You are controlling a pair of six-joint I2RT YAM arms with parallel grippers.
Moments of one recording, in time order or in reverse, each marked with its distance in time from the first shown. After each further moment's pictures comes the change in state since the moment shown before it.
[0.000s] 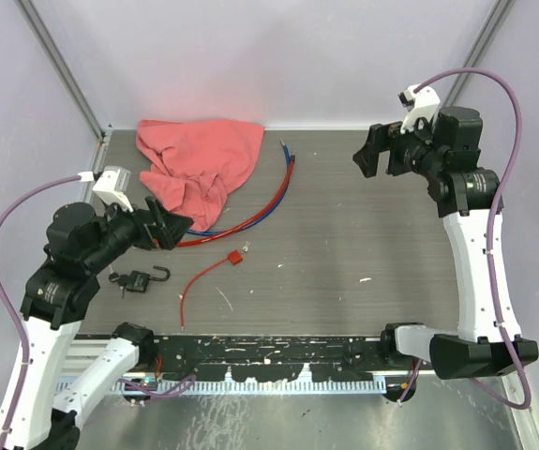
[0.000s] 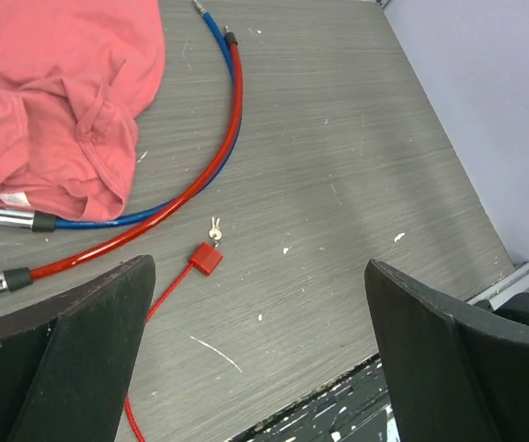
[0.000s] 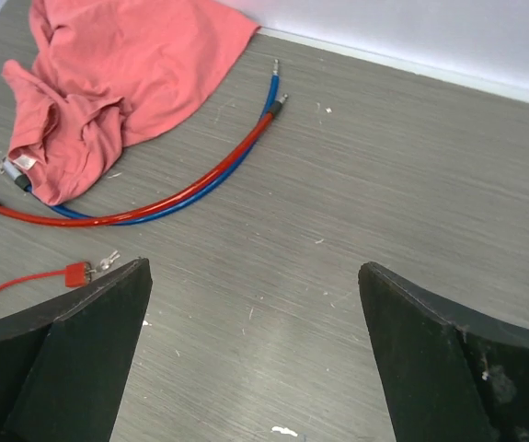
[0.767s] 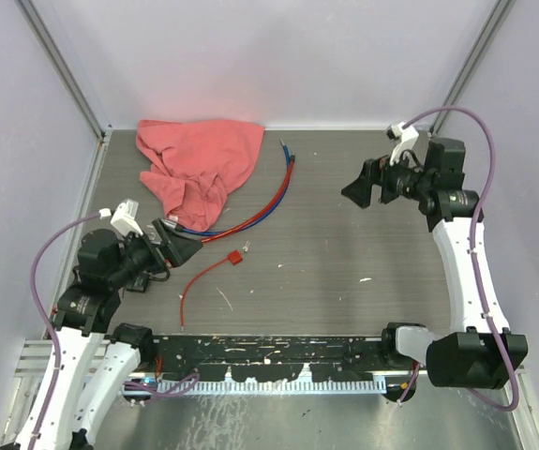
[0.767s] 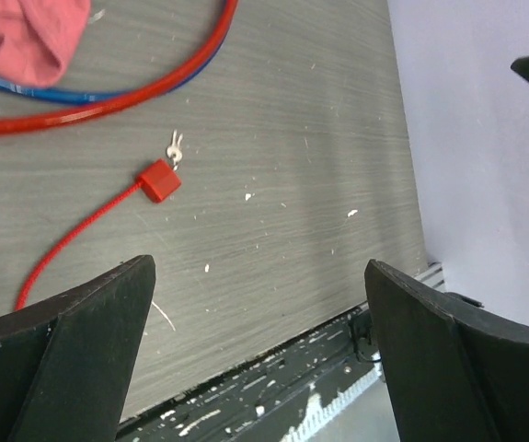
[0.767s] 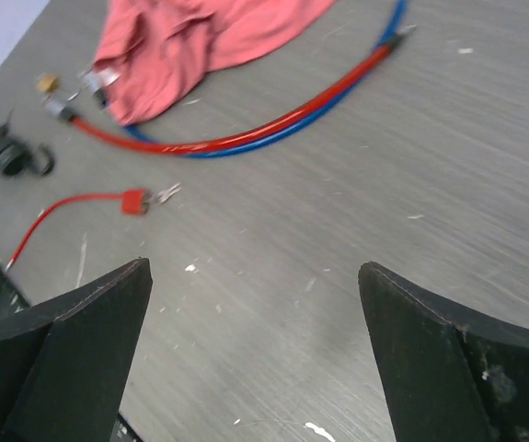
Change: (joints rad) left arm 0.113 -0.174 -0.399 0.126 0.156 -0.299; right arm -0.102 -0.048 -0.337 0.151 -0.315 -0.045
